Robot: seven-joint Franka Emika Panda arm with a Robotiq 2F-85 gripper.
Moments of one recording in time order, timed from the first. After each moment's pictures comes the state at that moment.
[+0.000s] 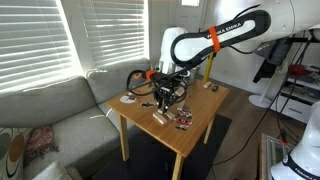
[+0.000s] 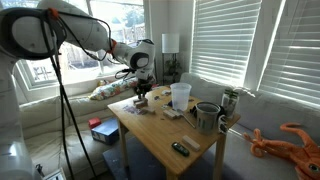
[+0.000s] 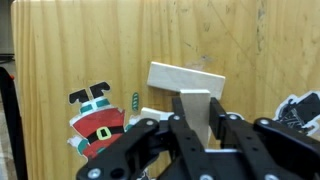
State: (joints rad) arm 0.12 0.17 0.09 -1.87 0.25 2.08 1.78
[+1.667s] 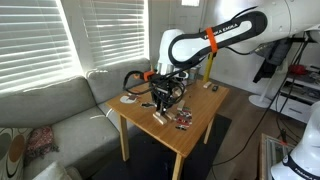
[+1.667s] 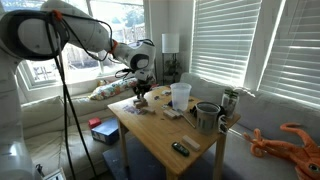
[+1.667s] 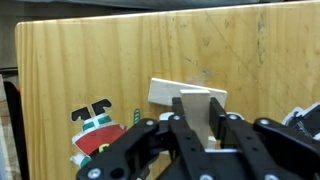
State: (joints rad) arm 0.13 0.20 0.09 -1.86 0.29 2.08 1.80
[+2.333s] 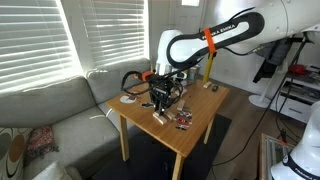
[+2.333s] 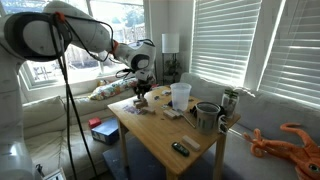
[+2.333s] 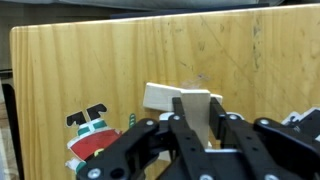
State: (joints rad) arm 0.14 0.22 0.09 -1.84 0.29 2.08 1.80
